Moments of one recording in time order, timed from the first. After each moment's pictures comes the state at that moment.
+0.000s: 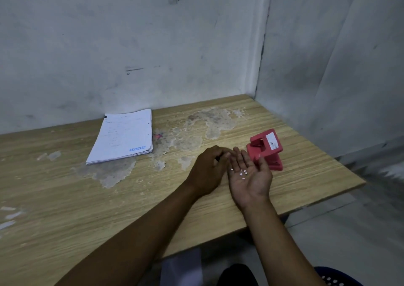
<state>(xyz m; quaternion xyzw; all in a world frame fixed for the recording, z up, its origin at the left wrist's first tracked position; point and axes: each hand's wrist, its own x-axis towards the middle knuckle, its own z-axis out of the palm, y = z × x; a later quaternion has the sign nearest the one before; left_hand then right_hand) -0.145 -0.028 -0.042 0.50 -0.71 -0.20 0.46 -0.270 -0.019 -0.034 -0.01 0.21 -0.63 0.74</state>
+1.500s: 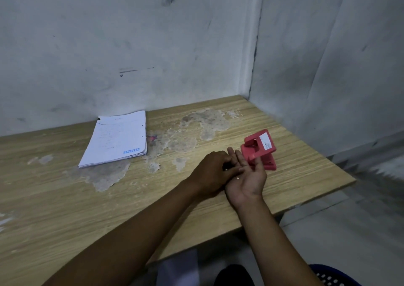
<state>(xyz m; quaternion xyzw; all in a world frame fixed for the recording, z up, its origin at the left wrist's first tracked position) -0.166 -0.021 -0.018 0.51 -0.77 -0.21 0.32 -0.271 -0.015 -0.031 -0.03 0.22 -0.63 0.74</state>
